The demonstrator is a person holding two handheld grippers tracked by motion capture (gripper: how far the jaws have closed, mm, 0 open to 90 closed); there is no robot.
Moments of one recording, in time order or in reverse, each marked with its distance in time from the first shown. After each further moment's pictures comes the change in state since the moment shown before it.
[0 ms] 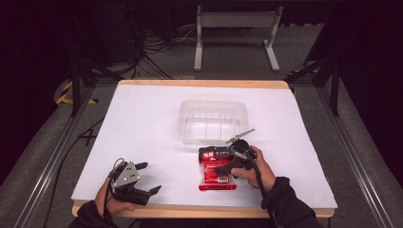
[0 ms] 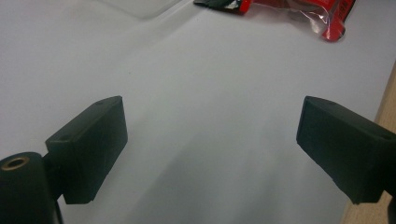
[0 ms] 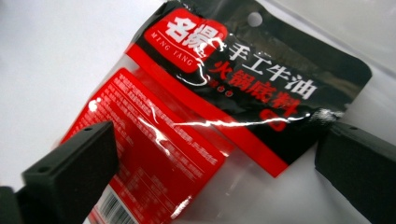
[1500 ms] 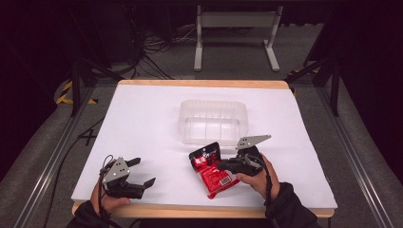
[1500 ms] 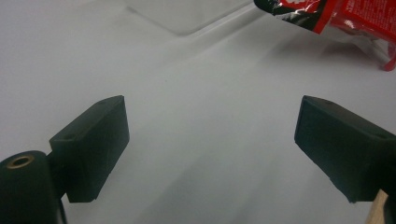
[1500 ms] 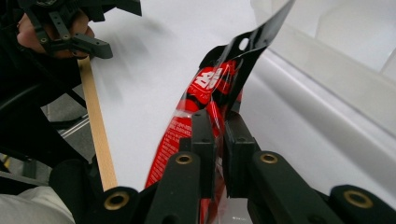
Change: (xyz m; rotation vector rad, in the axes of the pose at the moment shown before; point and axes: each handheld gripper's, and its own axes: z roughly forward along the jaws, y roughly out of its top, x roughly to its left) left arm 0.015 -0.005 -0.012 -0.093 0.054 -0.108; right arm 0.015 -0.024 -0.046 -0.328 0.233 -0.222
